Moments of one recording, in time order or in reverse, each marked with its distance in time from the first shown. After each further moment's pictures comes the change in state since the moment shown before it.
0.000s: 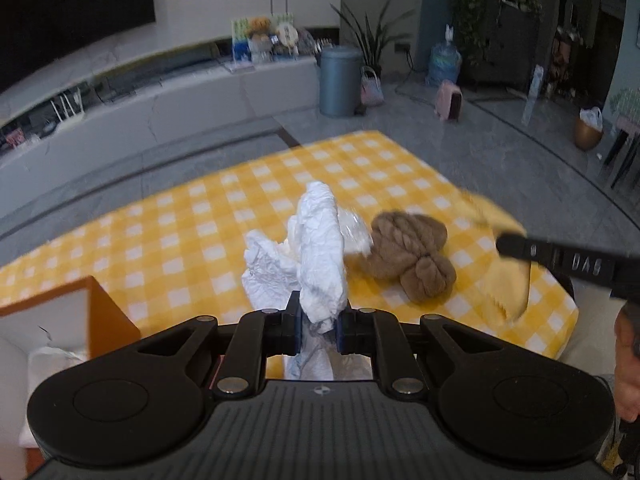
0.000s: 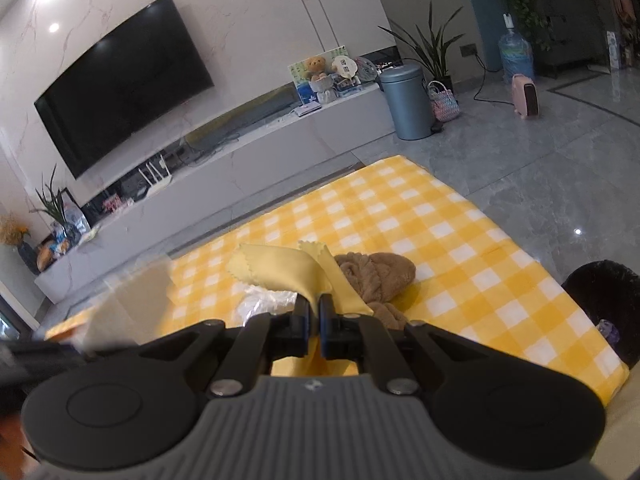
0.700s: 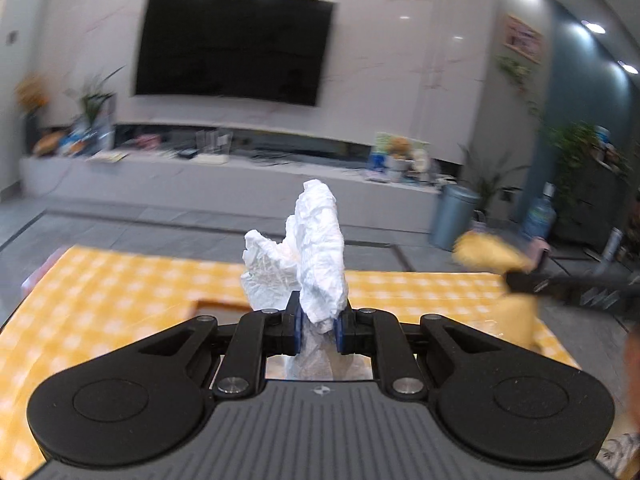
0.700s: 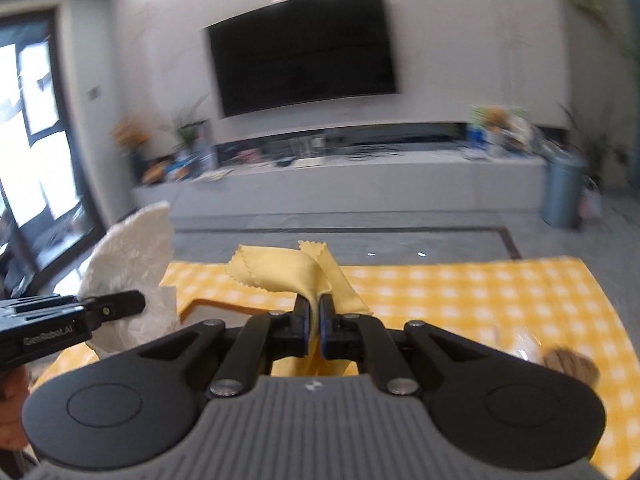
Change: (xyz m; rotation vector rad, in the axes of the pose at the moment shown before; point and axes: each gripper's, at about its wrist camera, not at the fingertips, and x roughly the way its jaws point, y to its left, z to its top) left arm -0.142 0.194 -0.076 -0.374 -0.320 0.215; right arm -0.035 0.268 -0.004 -0.453 -0.019 0.313
